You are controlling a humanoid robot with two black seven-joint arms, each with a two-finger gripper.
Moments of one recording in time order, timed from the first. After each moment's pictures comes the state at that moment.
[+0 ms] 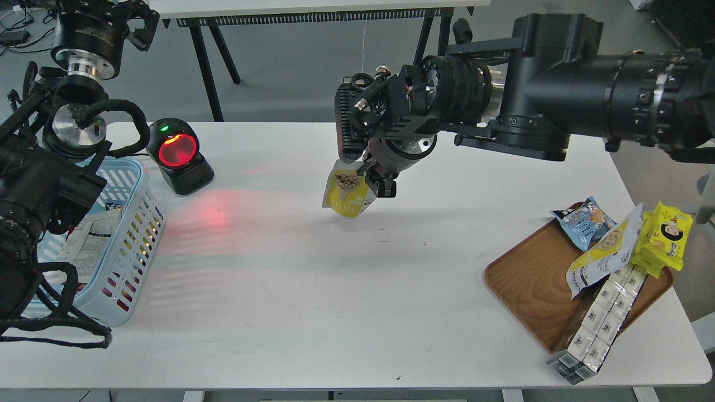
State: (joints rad) left arm -1.03 0.30 -0.82 -0.35 -0.24 -0.49 -0.34; right arm 1.82 0.00 -0.58 0.98 -1.87 0.35 0.49
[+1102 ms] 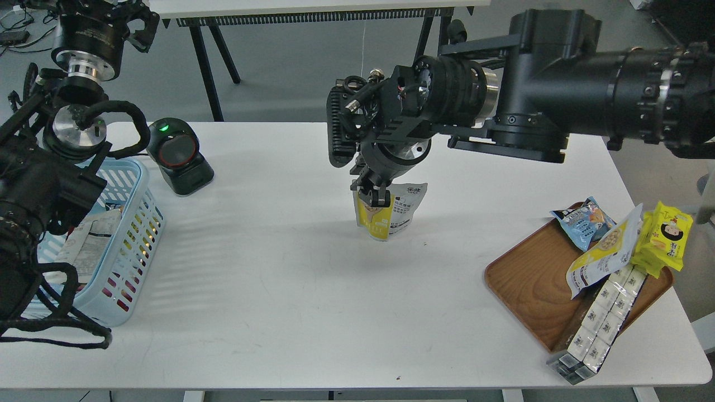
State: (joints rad) left arm -1.04 0.30 -0.82 -0.36 -0.24 -0.49 -0.34; right arm 1.87 0.00 -0.55 1.05 -1.78 0.36 0.49
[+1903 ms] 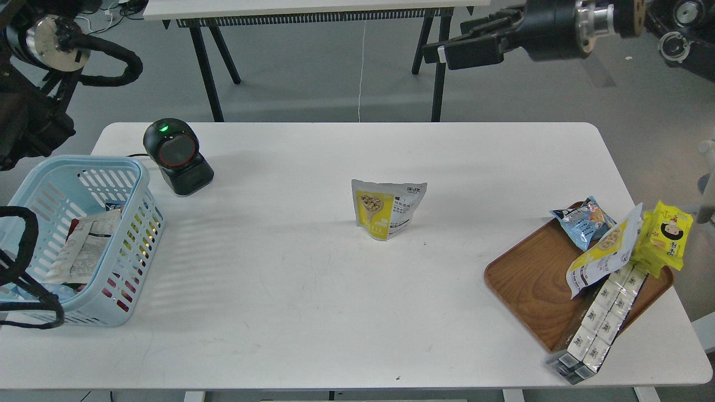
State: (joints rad) left arm -1.25 0.40 -0.71 -0.58 0.33 -0.49 -0.25; right arm 1.67 -0.72 -0.15 1.14 -1.18 0.35 0.49
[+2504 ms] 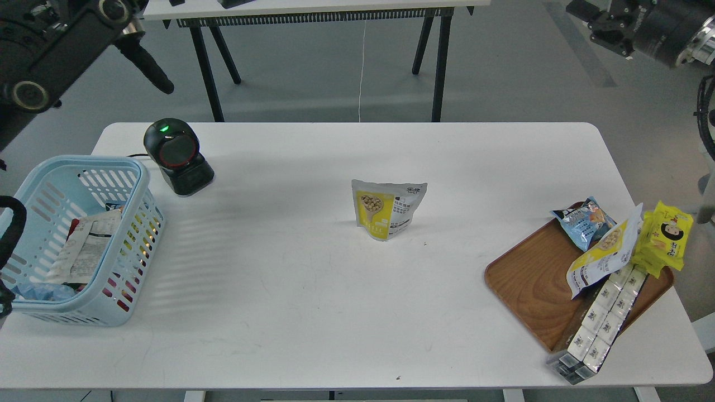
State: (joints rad) left arm -1.30 0.42 -0.67 -1.10 1.26 -0.49 -0.25; right arm 1.34 -0.83 -0.01 0.93 -0.29 0.33 0.49
